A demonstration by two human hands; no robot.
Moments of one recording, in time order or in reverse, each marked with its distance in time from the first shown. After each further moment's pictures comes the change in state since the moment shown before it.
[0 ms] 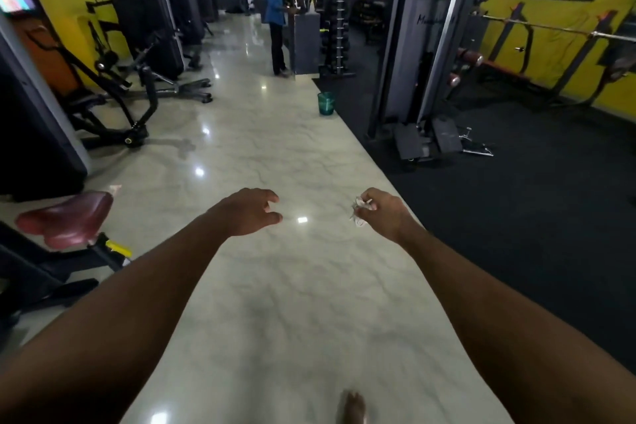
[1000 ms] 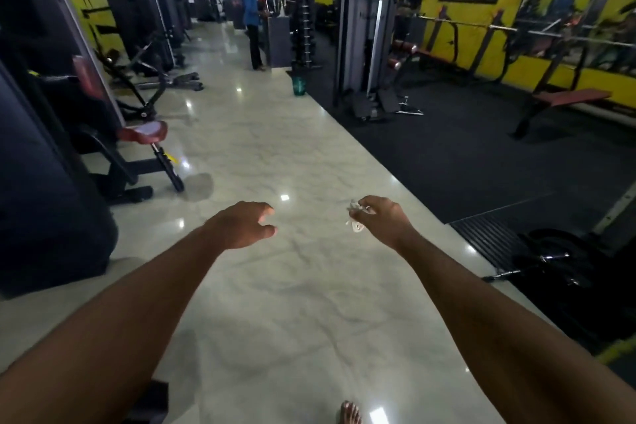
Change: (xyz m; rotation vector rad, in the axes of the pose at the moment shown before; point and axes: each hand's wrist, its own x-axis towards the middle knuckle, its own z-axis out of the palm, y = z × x) left_hand -0.993 0.099 0.193 0.113 -0.045 0.086; right_hand -1.044 -0.110 -0.001 0.056 0.096 0.085
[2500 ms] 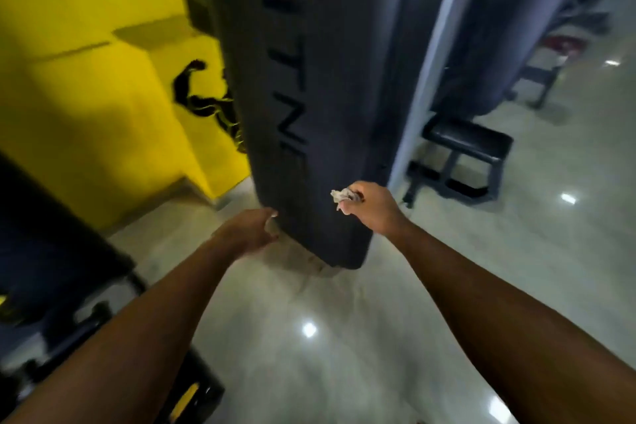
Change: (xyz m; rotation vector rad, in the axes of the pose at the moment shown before) left_hand -1.422 -0.055 0.238 -0.222 0.259 -1.107; right_hand -1.164 -0.333 0.344 -0.073 -0.934 -0.685
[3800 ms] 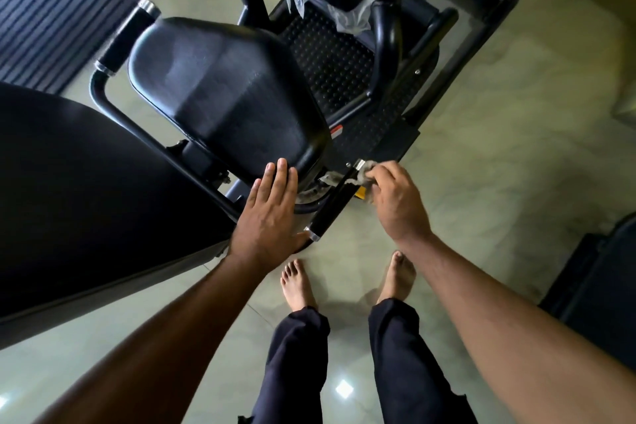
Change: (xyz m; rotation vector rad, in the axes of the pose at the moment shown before) left_hand -0.255 -0.278 0.400 -0.340 0.132 -1.296; right_hand -0.076 -0.007 0.645 -0.125 -0.905 -1.298
